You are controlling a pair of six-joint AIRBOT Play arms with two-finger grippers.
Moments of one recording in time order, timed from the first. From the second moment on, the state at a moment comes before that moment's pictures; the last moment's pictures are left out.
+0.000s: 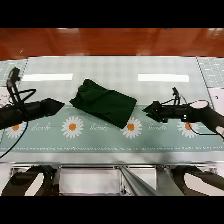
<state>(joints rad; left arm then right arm) 0.01 -0.64 0.63 0.89 -0.98 -1.43 -0.04 -1.29 0.59 -0.46 0.89 1.25</state>
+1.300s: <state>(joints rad) -0.02 -0.66 0.59 0.88 -0.90 -1.44 0.17 -1.50 1.81 -0.82 1.33 1.48</state>
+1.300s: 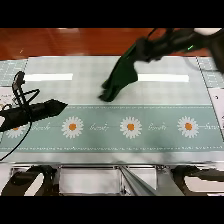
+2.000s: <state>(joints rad) -0.02 -0.65 0.59 0.88 -0.95 -1.44 -0.58 -1.41 2.04 -0.80 1.70 1.56</state>
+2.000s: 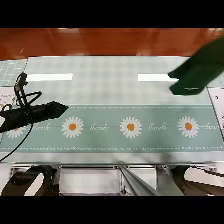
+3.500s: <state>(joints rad) -0.04 -1.00 1.08 0.88 -0.80 -1.32 -0.83 -0.96 1.19 -1.14 1.60 1.64</state>
